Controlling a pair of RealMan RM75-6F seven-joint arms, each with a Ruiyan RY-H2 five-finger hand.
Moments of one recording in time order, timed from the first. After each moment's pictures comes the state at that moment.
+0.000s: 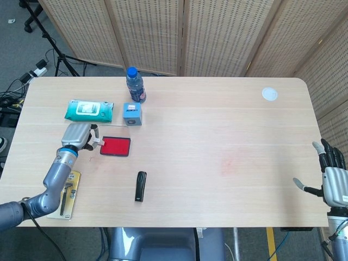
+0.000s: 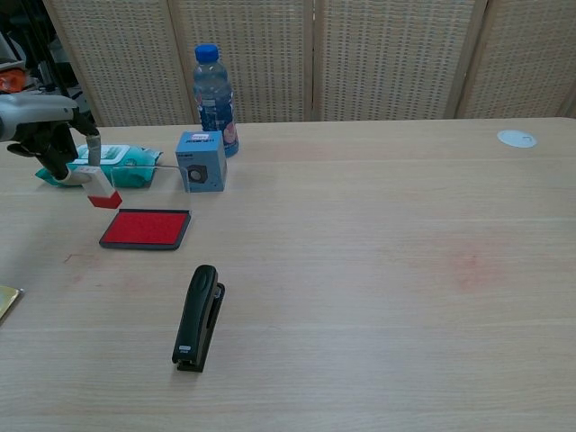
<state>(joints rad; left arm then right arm) -0.80 -1.34 -0.22 -1.50 0.57 0.84 0.50 0.11 -1.17 0.16 -1.53 -1.40 1.46 0.16</state>
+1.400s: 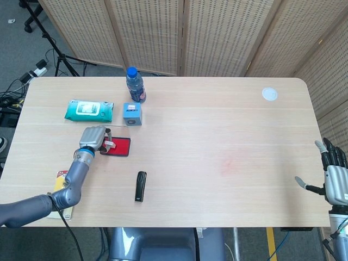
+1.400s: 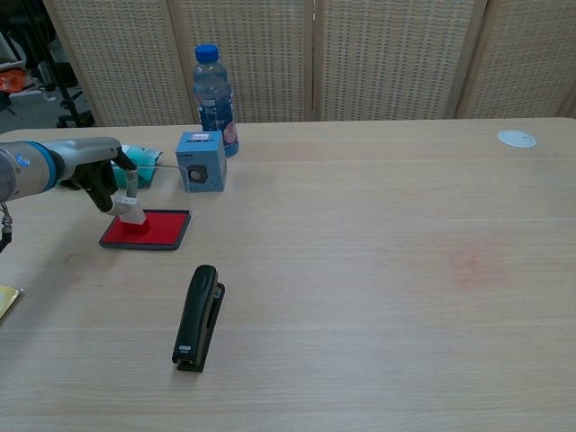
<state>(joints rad) -0.88 -1.56 -0.17 -1.22 0.55 0.78 0.45 0.12 -1.17 0.17 -1.51 -1.38 1.44 0.19</state>
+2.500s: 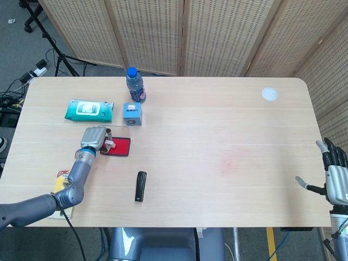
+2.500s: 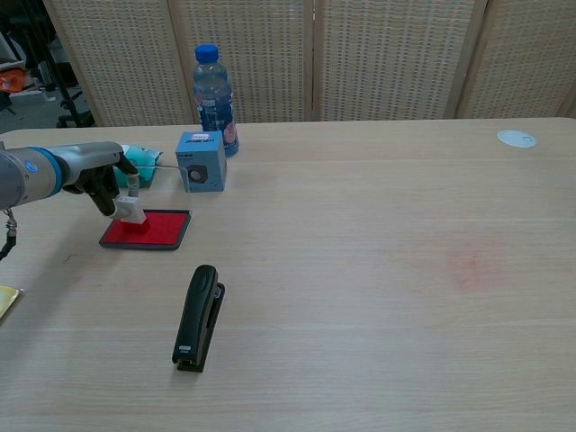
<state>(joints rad) -0.89 -1.60 -0.16 -1.17 0.52 0.78 0.48 0.12 -1.16 0.17 -1.50 -1.38 1.44 0.20</state>
